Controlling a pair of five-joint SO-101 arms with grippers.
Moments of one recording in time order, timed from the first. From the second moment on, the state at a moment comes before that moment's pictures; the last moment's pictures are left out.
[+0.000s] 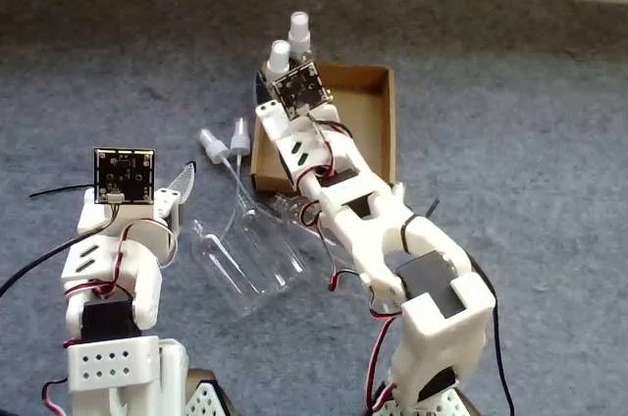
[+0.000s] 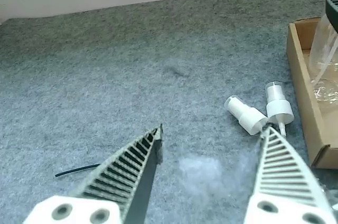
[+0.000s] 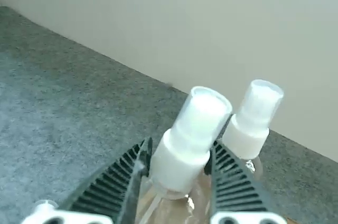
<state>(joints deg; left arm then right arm) -14.2 -81.0 77.9 36.5 -6.5 -30.3 13.1 29.3 -31.1 11.6</state>
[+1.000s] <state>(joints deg) -14.2 -81.0 77.9 36.5 -6.5 -30.4 -15.2 29.3 -6.5 11.6</state>
